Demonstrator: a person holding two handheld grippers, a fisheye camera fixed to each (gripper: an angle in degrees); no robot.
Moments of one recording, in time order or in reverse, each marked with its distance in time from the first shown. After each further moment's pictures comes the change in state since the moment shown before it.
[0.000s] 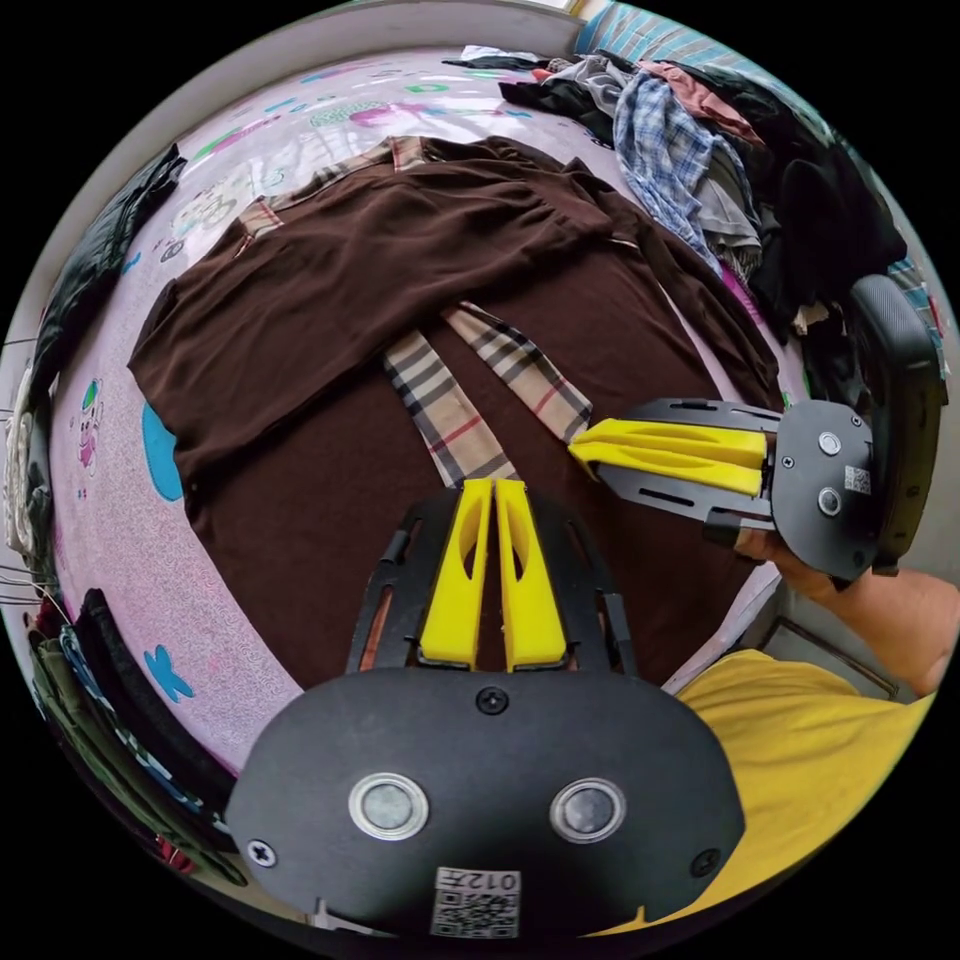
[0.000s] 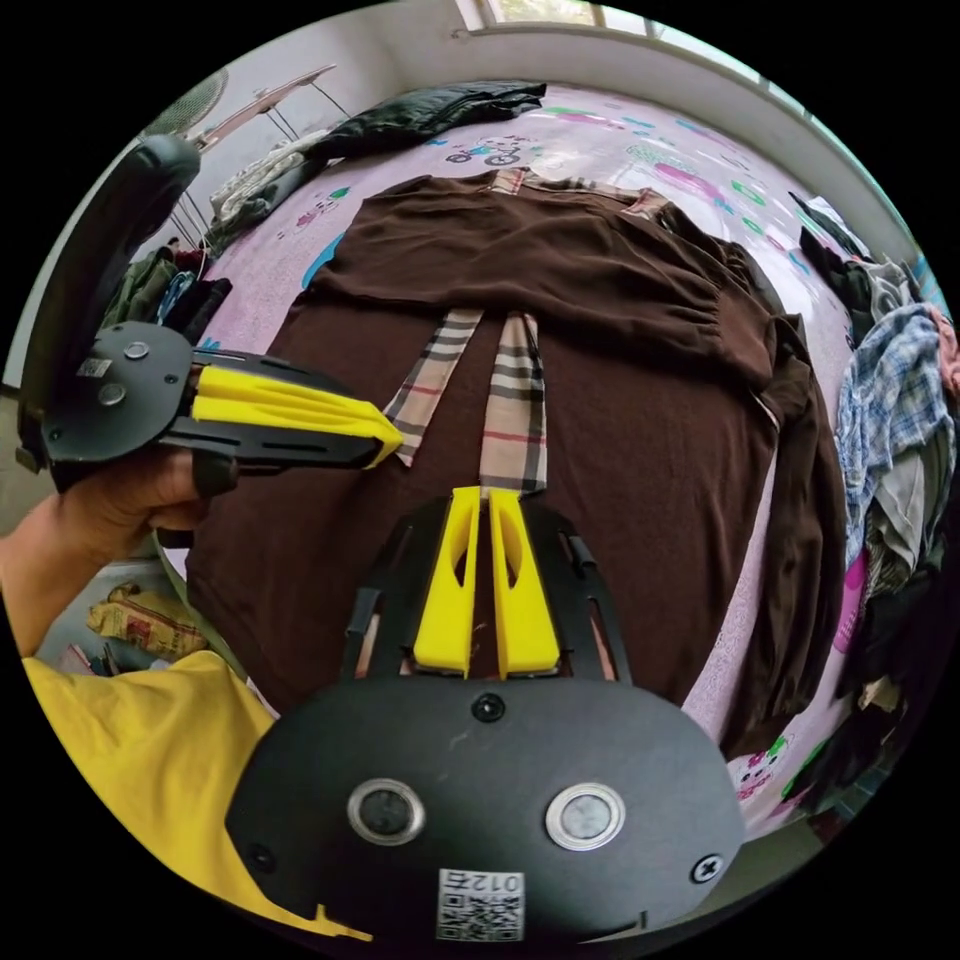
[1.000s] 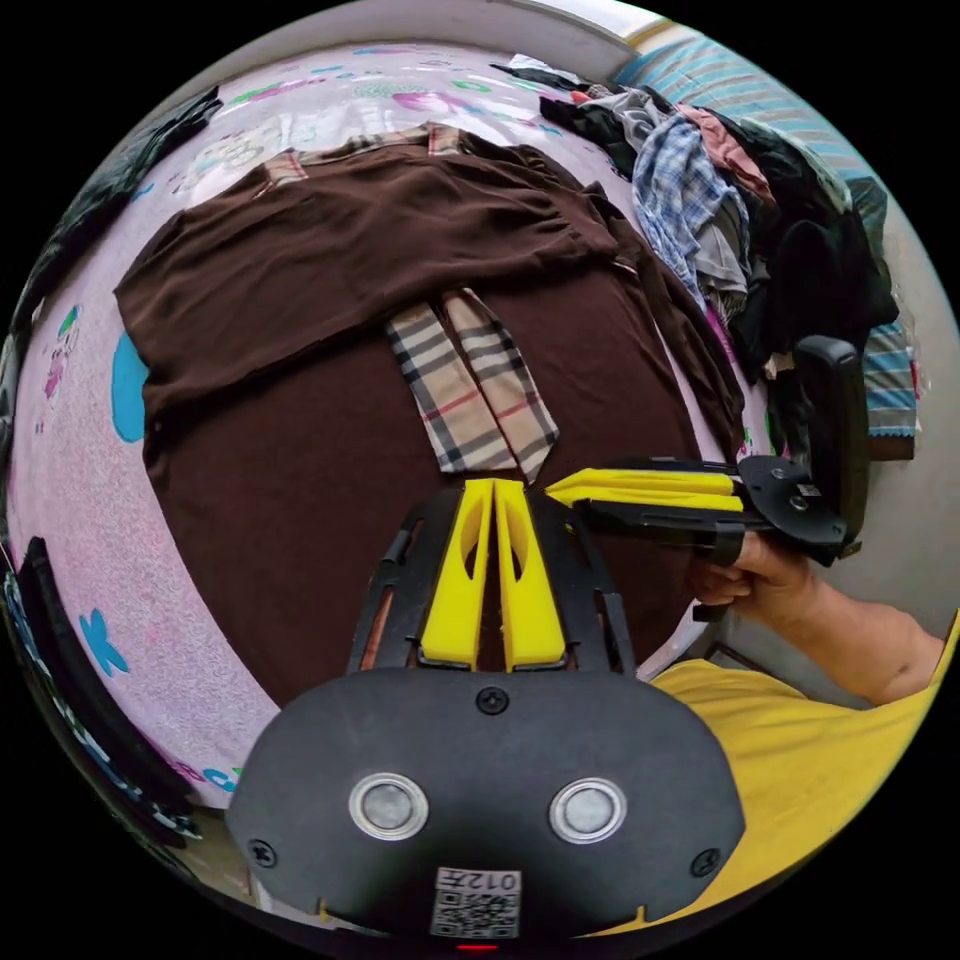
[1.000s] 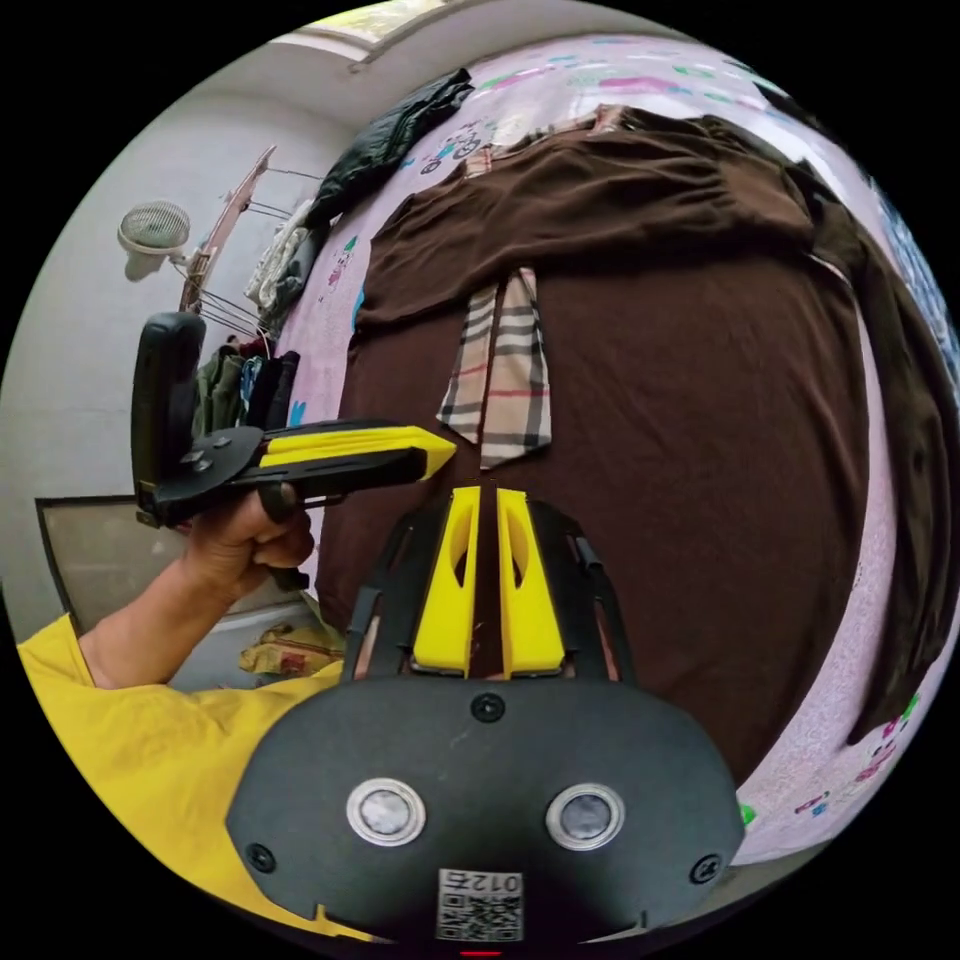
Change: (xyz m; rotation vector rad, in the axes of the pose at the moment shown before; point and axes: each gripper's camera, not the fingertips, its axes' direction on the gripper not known) left arm 0.018 0.005 0.015 0.025 0.175 -0.117; right arm 0.084 0.060 0.063 -0.014 -0.424 0.231
